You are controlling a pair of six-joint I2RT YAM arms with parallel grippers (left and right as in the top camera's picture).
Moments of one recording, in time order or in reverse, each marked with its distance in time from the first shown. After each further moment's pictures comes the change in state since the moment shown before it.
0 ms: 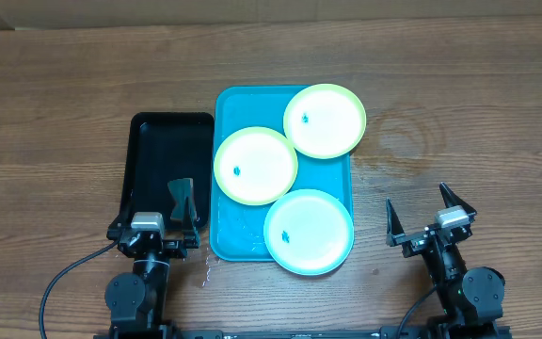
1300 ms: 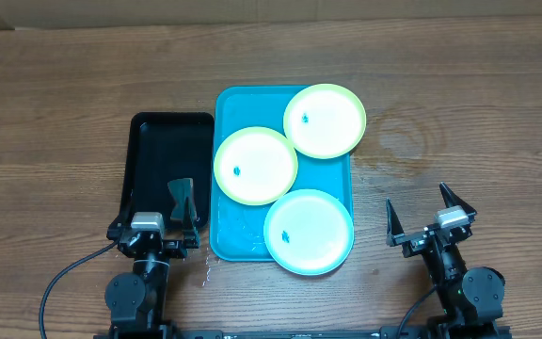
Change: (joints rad) left arm 0.000 0.000 0.000 0.000 0.000 0.000; right arm 0.000 0.000 0.000 -0.002 0.001 -0.013
